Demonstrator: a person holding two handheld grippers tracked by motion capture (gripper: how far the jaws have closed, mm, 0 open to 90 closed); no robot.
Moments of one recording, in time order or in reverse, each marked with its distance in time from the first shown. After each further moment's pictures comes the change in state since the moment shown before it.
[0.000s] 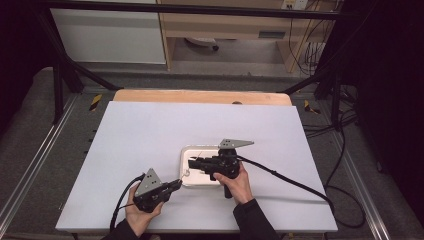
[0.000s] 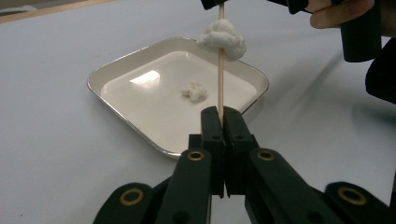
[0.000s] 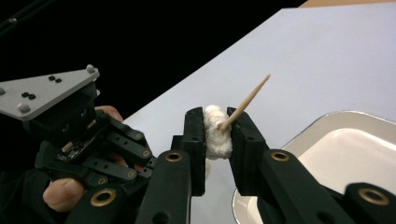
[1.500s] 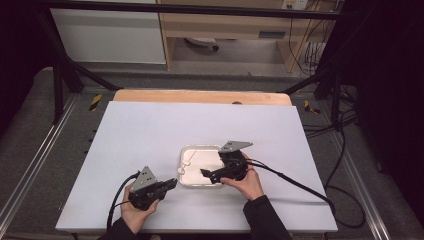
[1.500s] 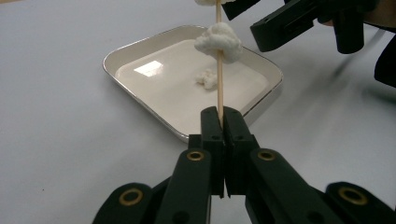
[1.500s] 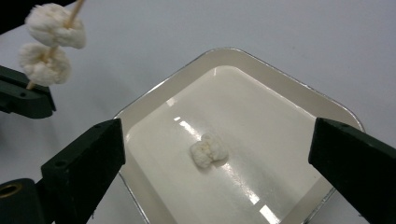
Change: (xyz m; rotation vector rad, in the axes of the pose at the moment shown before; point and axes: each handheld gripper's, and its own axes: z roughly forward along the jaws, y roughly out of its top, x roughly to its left) left arm 0.013 -0.003 -0.005 0.041 0.012 -0.045; right arm -0.027 -0.011 -0.009 0.226 -0.363 -0.184
